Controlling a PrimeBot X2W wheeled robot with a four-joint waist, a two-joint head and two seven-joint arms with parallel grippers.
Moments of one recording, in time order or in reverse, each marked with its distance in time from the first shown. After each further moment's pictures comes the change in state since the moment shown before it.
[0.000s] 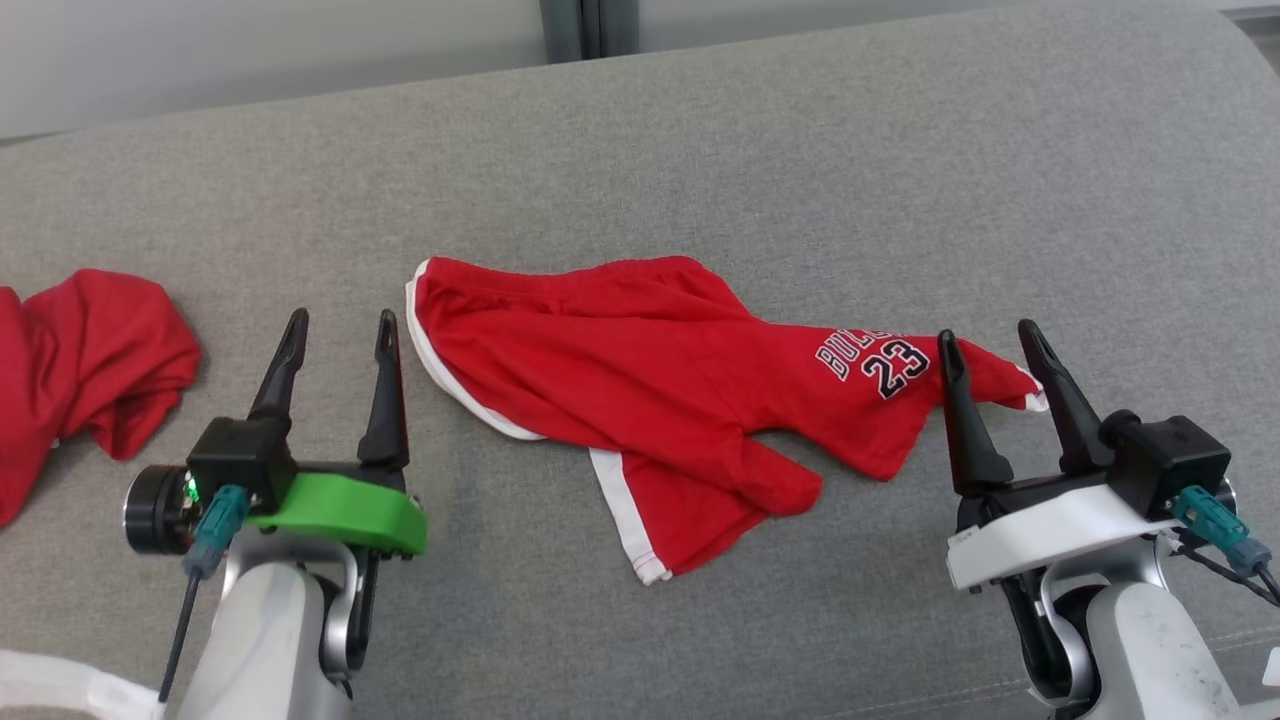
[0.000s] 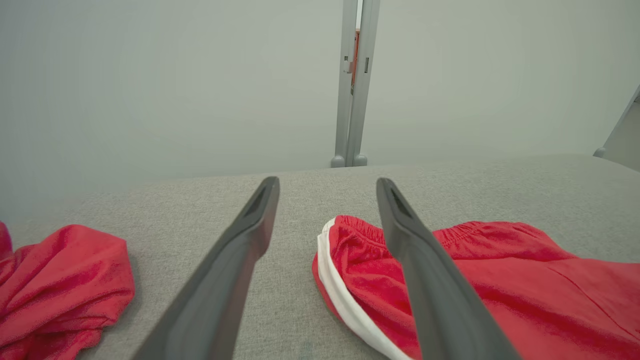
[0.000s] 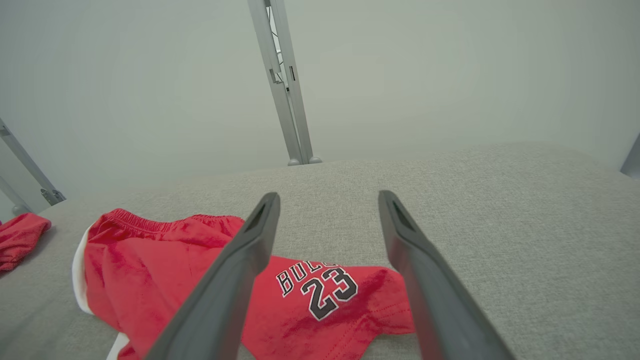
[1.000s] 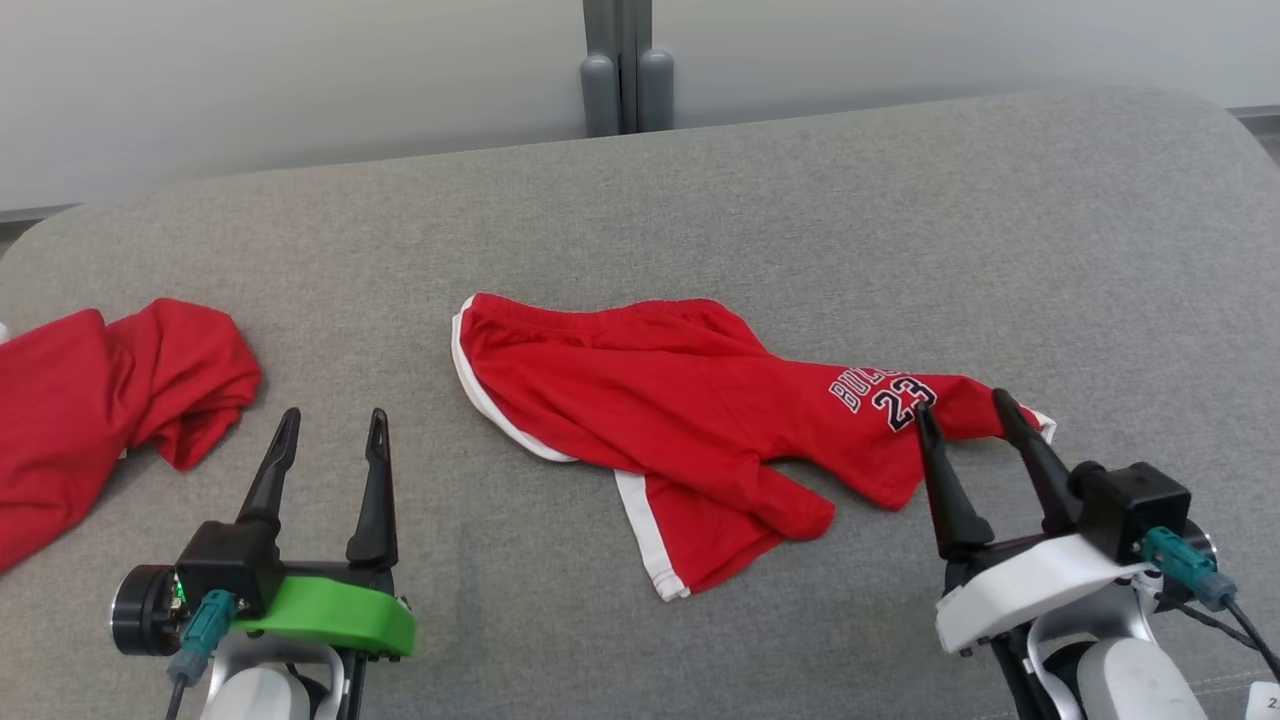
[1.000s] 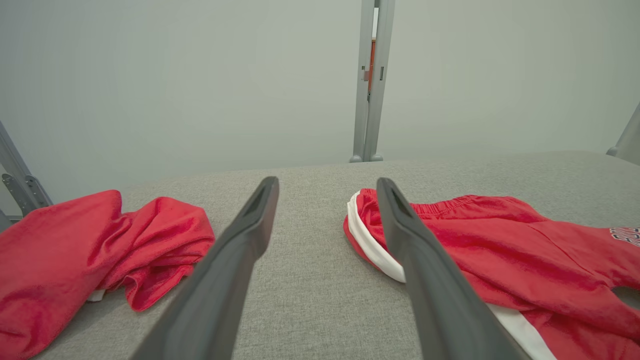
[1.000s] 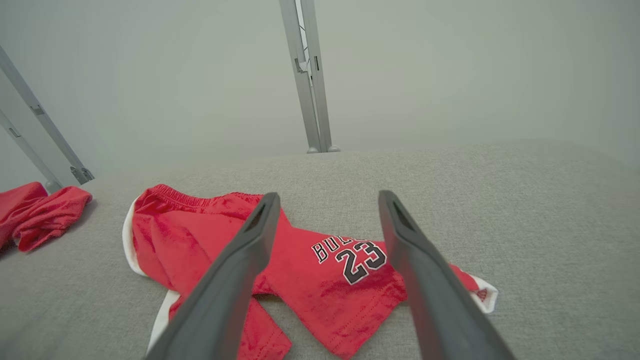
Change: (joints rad) left arm 0.215 0.042 0.011 -0.153 -0.008 0.004 0.022; right arm 0.096 -0.003 0.025 -0.034 -0.017 0.000 0.075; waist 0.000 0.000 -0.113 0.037
